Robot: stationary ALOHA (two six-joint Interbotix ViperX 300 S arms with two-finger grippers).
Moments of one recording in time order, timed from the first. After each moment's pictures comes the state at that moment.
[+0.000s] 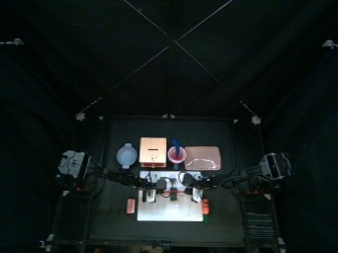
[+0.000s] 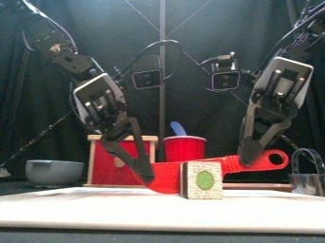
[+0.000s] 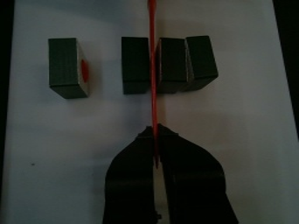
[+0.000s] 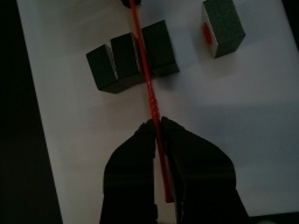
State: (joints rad) left arm -0.14 0.17 0.66 -0.15 0.01 0.00; right arm 0.14 -0.09 0.87 0.11 0.12 0.31
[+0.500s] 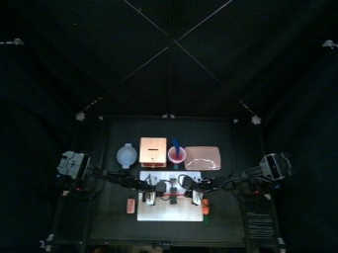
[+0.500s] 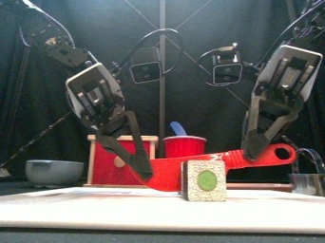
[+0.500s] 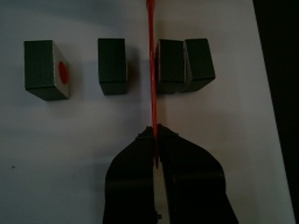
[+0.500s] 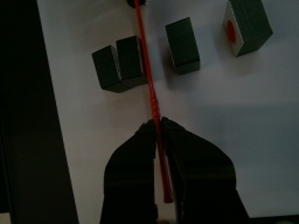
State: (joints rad) left arm -0.17 0.16 0.66 -0.16 0.02 0.00; right arm 0.17 -0.10 0.86 0.12 0.13 0.31
